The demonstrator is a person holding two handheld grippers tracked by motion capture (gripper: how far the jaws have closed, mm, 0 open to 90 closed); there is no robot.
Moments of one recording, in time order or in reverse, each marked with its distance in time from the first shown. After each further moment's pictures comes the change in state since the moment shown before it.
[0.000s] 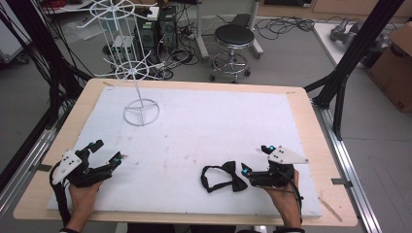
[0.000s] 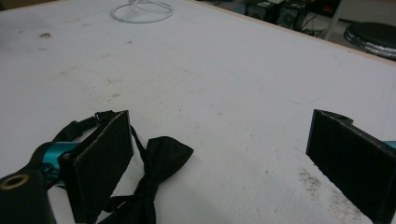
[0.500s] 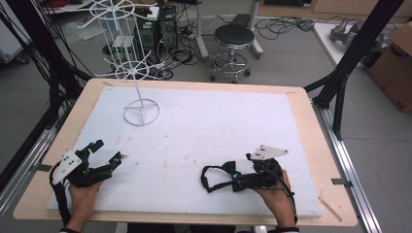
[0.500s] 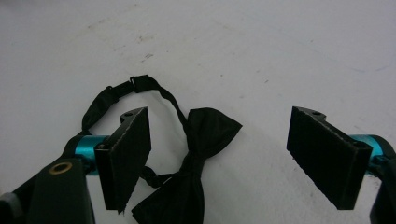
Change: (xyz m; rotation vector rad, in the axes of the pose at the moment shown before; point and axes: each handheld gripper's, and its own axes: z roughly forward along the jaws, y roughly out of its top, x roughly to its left) left arm 0.000 0.000 0.000 0.000 -0.001 0.000; right arm 0.021 0.014 0.019 0.239 0.102 -0.009
